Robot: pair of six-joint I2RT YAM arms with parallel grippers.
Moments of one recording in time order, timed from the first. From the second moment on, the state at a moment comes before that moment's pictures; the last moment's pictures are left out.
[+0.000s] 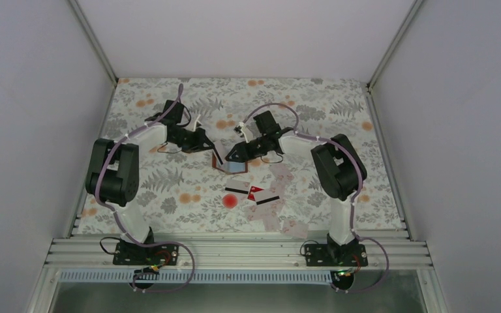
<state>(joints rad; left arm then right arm) -0.20 1.80 1.15 -0.51 0.76 -0.28 0.57 2.00 1.26 -0.22 -0.80 0.22</state>
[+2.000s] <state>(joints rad) -0.34 2.06 1.41 -0.43 0.73 -0.61 0.62 2.13 1.39 -0.26 -0.70 0.28</state>
